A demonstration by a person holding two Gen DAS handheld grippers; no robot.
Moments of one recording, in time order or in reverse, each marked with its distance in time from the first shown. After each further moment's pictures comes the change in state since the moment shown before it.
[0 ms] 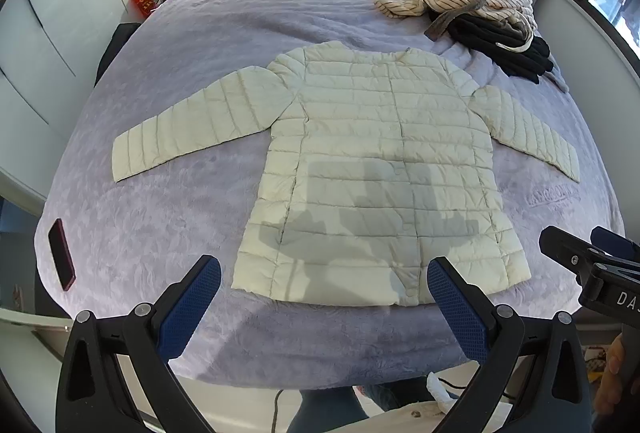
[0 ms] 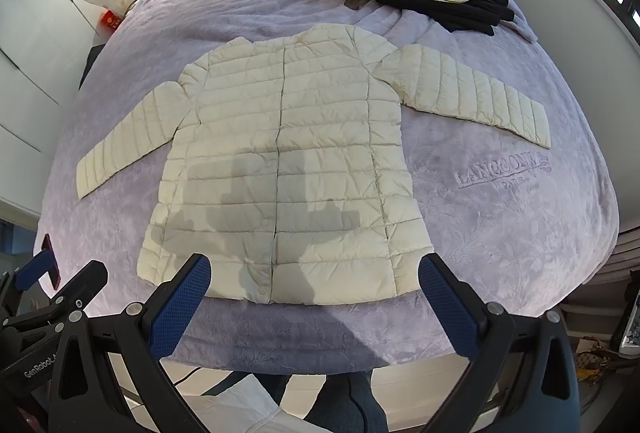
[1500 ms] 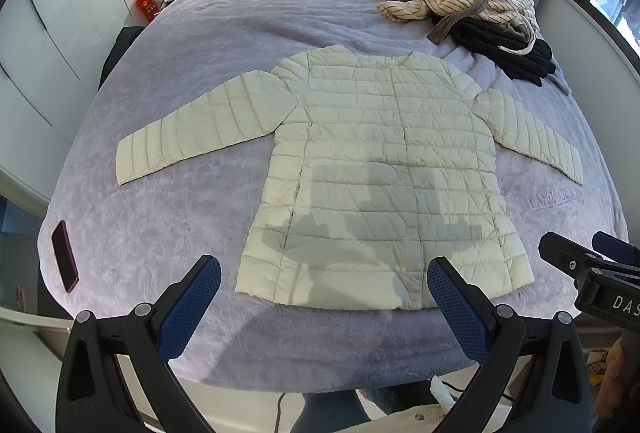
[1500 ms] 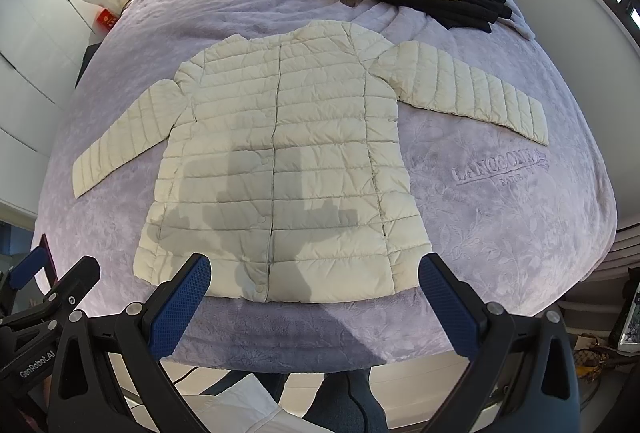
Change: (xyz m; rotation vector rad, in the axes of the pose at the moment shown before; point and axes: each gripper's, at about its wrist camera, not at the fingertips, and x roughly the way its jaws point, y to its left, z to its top) left arm -0.001 0.001 0.001 -0.002 -0.012 0.011; right arm 0.002 0.000 -0.002 -0.005 0.011 -0.002
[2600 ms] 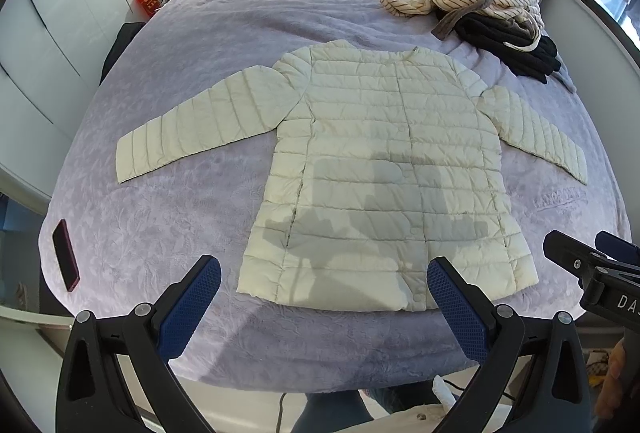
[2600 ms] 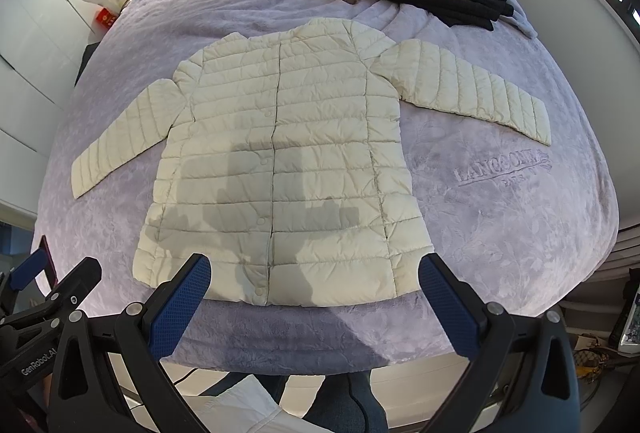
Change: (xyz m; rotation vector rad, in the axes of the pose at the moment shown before) left arm 0.008 0.003 0.003 -0.003 0.017 0.010; right arm 0.004 -0.001 0.002 -0.003 0.007 0.001
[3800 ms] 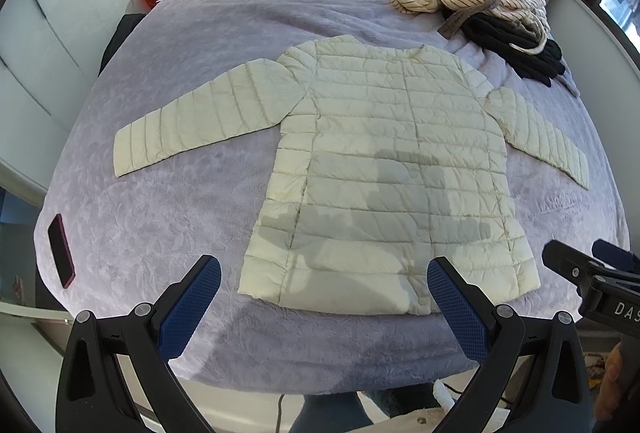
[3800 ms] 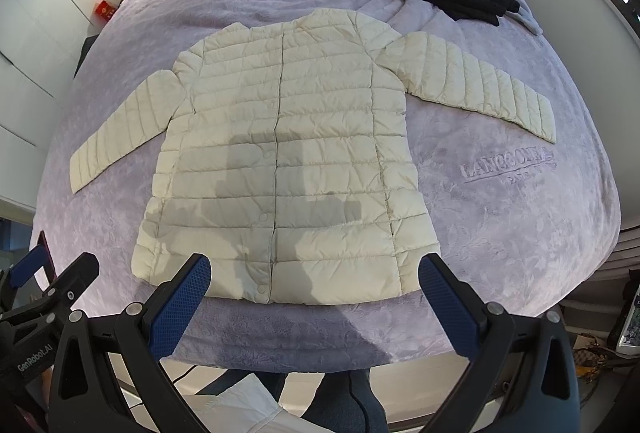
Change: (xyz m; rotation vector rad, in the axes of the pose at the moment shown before) left arm 0.012 0.010 0.000 -0.035 0.012 -0.006; right arm 0.016 0.007 -0.002 -0.005 0.031 -0.002
